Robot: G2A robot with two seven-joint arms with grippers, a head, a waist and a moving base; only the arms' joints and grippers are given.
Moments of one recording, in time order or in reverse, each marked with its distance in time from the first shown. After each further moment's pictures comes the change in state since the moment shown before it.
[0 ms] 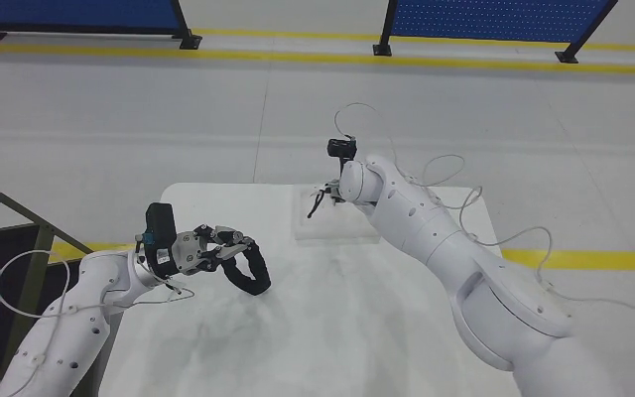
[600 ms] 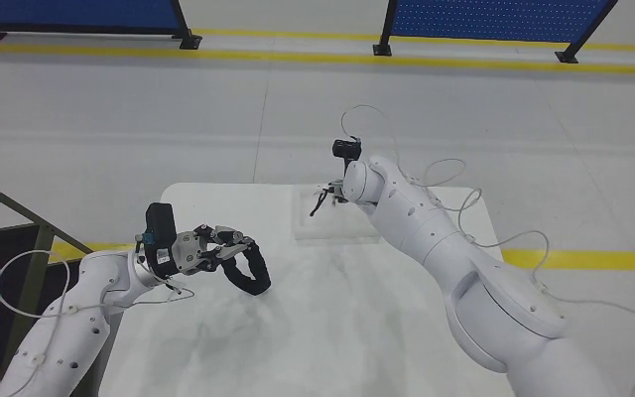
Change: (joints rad) left arm 0.000 0.000 0.000 0.000 0.000 0.000 0.000; right arm -0.007 -0.030 0.058 0.076 -0.027 -0.022 -0.018
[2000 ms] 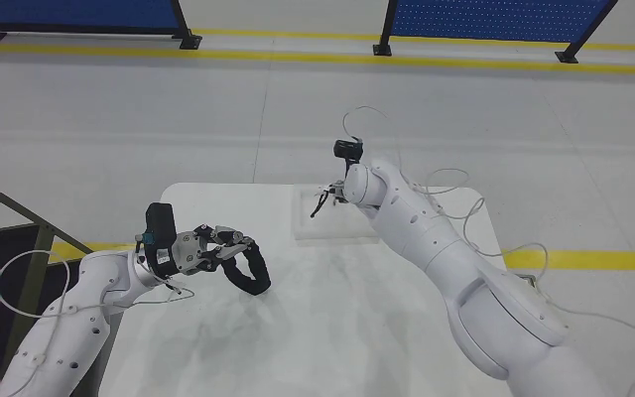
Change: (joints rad) left arm 0.000 0.000 0.000 0.000 0.000 0.000 0.000; right arm -0.072 0.027 0.137 -0.098 -0.155 0.035 0.025
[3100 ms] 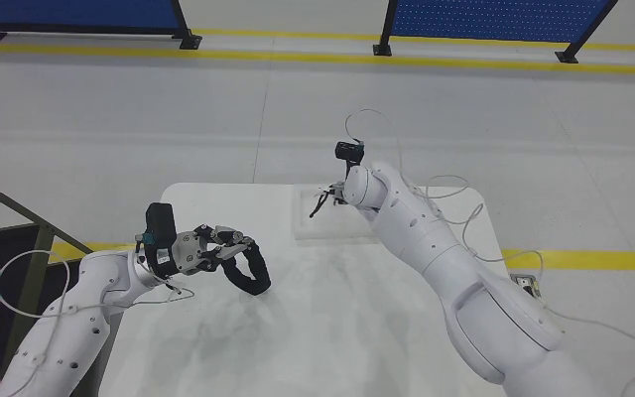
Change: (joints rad) left arm 0.000 0.000 0.000 0.000 0.000 0.000 0.000; right arm -0.030 -0.020 0.077 0.004 -0.057 0.007 -0.004
